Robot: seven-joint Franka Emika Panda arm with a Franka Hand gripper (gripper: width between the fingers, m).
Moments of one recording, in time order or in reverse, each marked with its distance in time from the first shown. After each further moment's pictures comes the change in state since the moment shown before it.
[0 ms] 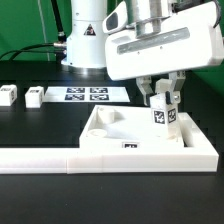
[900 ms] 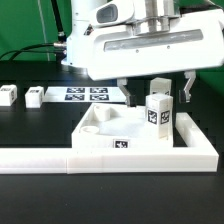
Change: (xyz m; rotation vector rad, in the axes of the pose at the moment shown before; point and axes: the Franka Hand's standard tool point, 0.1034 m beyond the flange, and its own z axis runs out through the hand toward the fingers) arm 0.010 0.001 0.000 -0.017 -0.036 -0.740
